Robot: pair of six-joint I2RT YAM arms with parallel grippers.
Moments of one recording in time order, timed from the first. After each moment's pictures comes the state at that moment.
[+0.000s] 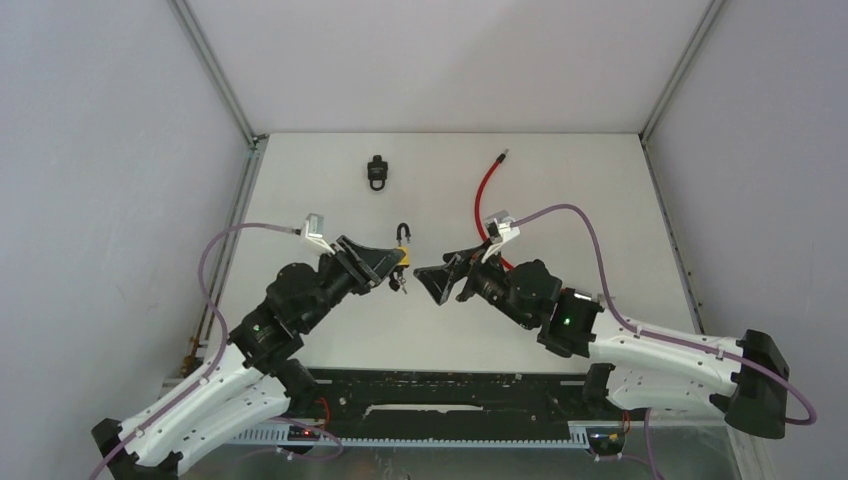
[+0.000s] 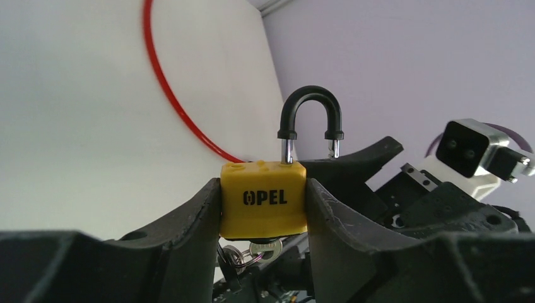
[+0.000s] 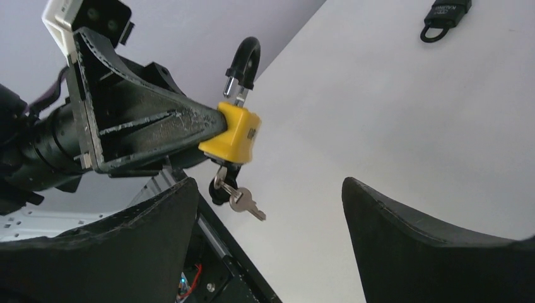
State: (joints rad) left arm -0.77 0.58 0.60 -0.14 -0.14 -1.01; right arm 1.12 1.02 0.69 0.29 0.26 0.58
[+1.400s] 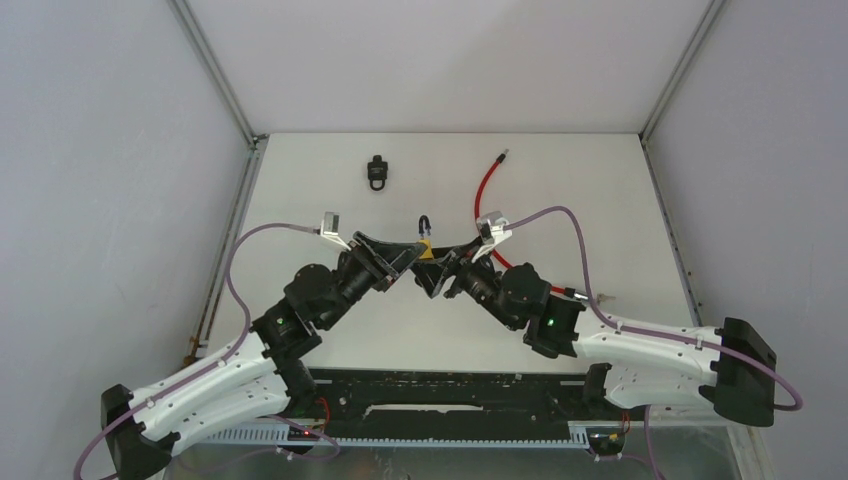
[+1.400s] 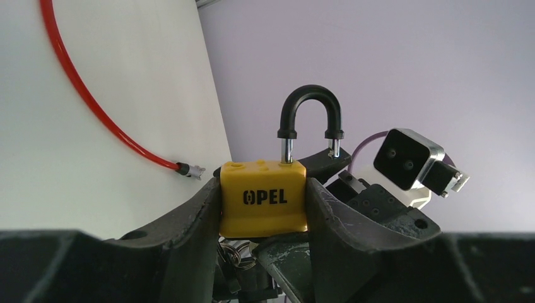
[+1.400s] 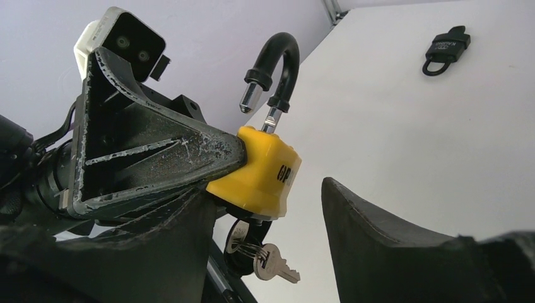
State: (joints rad) left arm -0.91 0.70 0.57 0.14 -0.21 -1.20; right arm 1.16 1.12 0.69 0.48 0.35 0.54
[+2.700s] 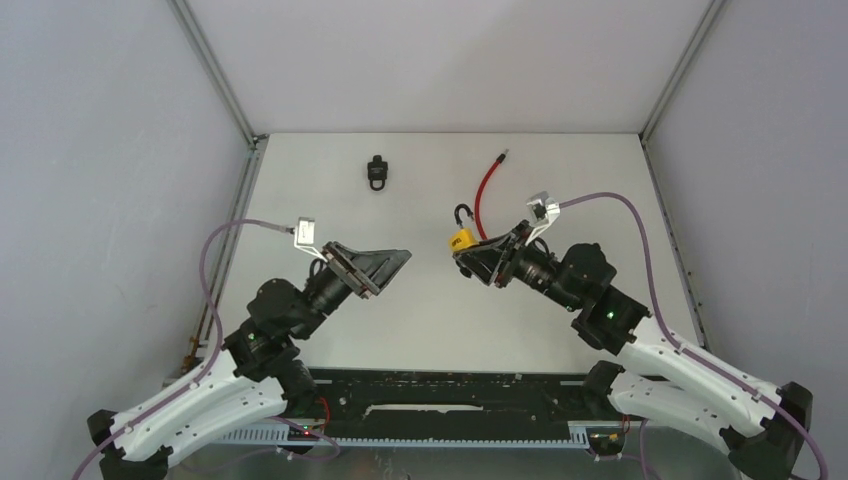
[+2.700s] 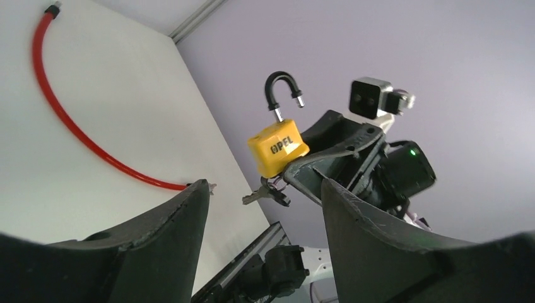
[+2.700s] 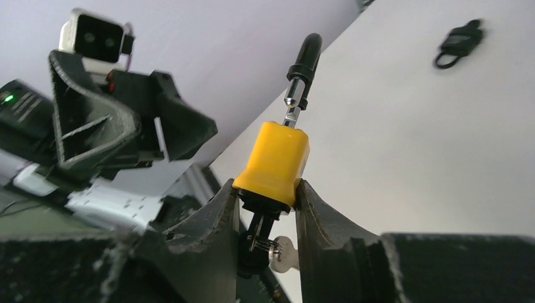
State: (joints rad) left arm -0.92 0.53 0.58 0.10 -0.18 -0.95; right arm 0.89 0.83 0.69 0.18 -0.05 0.59
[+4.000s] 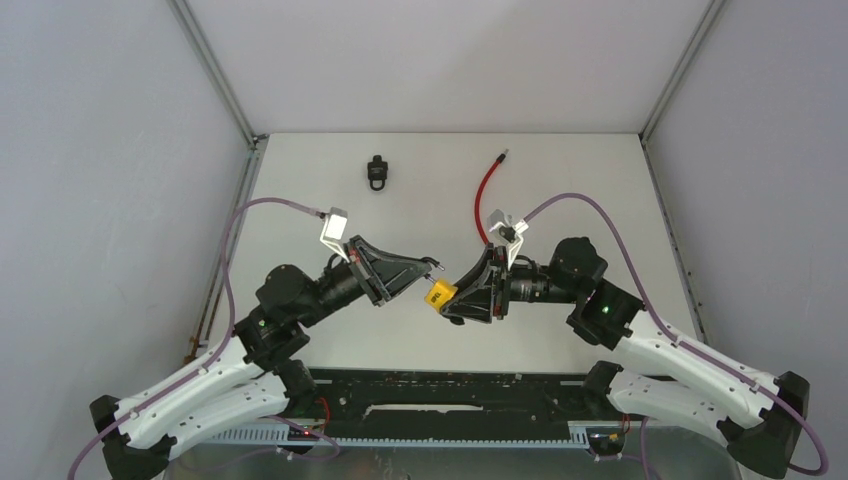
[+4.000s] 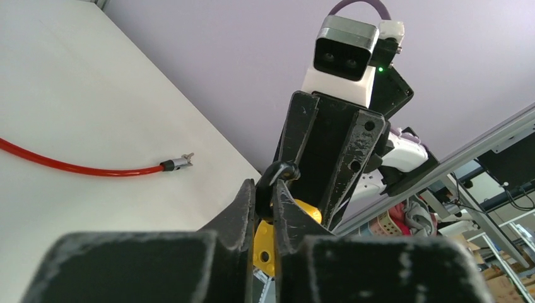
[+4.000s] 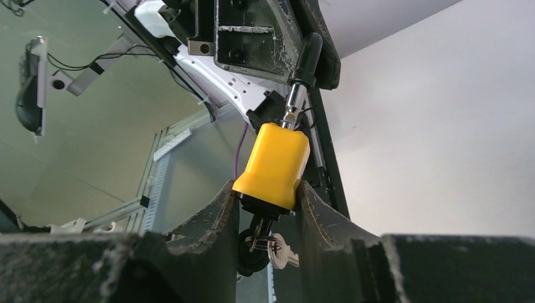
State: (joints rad) left arm -0.92 0.64 0.66 0.18 0.14 -0.78; right arm 0.88 0.87 0.75 0.15 -0.65 0.56
